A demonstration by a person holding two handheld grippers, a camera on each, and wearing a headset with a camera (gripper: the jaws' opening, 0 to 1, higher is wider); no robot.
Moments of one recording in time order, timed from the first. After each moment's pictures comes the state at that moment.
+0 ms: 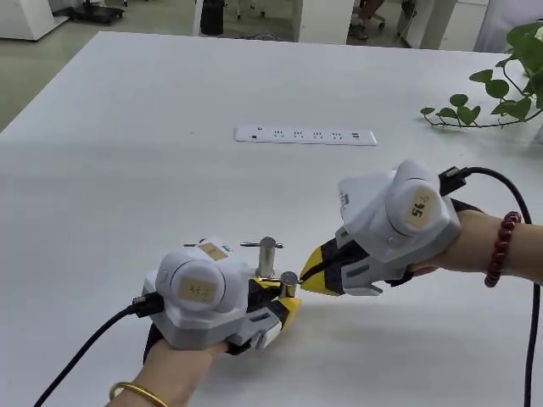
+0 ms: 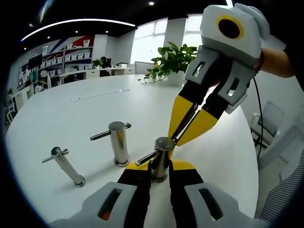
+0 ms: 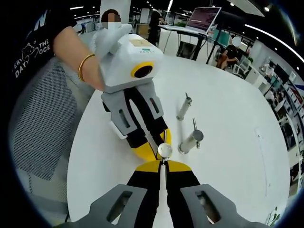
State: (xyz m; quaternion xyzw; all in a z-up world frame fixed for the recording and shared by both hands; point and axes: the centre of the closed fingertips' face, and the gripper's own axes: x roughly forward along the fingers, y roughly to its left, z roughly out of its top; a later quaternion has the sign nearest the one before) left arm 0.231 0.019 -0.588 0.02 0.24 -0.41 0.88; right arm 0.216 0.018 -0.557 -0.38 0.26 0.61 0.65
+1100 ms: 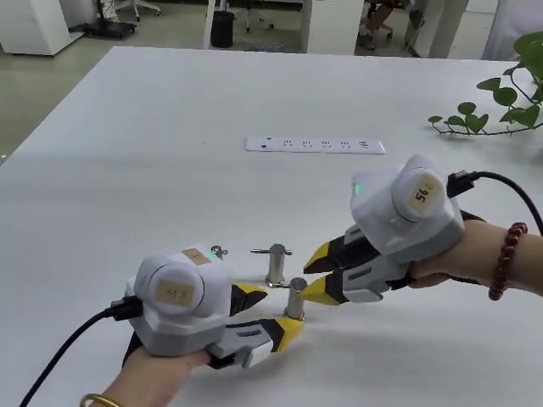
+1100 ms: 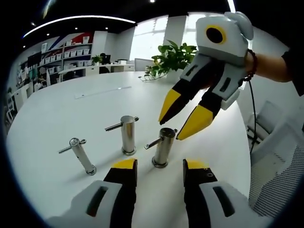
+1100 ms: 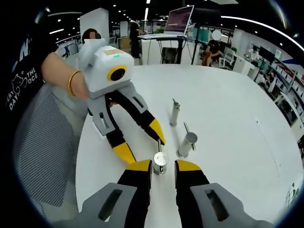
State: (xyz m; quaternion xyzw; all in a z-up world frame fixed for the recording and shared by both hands) left arm 0.214 0.046 -0.578 0.02 0.26 -0.42 0.87; right arm 0.221 0.026 -0.550 -0.28 0.29 0.58 0.71
